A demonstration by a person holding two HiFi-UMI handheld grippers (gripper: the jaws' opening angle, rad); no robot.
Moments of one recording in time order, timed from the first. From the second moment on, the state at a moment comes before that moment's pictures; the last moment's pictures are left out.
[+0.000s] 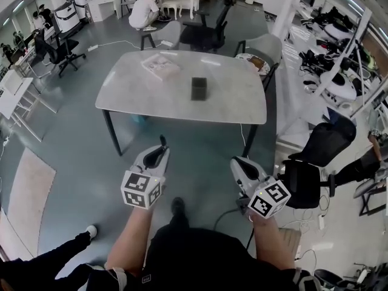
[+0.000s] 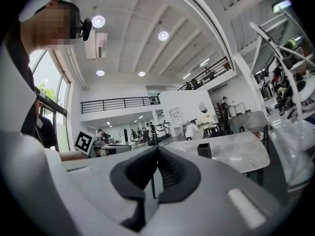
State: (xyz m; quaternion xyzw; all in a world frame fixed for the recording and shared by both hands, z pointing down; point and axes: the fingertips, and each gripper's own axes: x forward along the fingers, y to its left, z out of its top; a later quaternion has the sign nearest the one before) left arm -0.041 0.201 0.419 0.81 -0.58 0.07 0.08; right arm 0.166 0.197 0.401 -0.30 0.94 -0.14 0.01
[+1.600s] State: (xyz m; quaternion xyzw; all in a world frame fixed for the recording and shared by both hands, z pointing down) left arm -0.182 -0.034 0.434 0.84 -0.53 0.06 0.10; right arm -0.009 -0.043 0.428 -0.31 0.93 -0.19 -0.02
